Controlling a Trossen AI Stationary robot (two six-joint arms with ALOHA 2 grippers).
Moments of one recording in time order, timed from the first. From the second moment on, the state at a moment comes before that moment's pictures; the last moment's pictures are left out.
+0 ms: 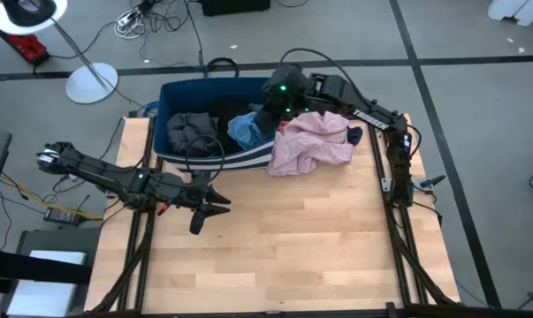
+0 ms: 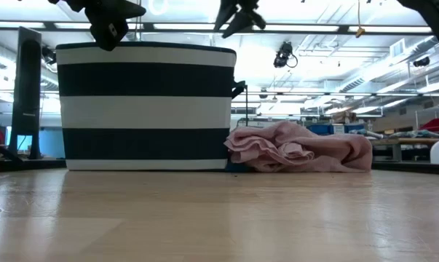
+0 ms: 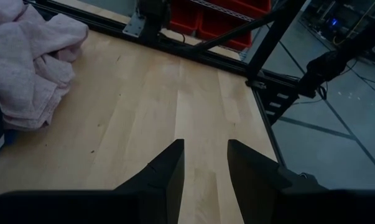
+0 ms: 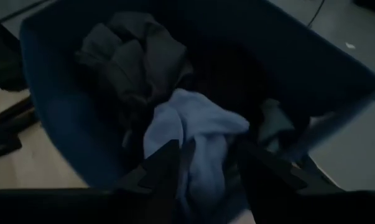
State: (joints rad) left arm -0.28 0.91 0.65 -0.07 -0.15 -0.42; right arm -0.30 1.96 2.35 -1.12 0.16 0.29
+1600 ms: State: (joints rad) left arm -0.28 0.91 0.65 -0.07 -0.15 -0.42; right arm -0.23 1.50 1.48 -1.48 0.16 0.36
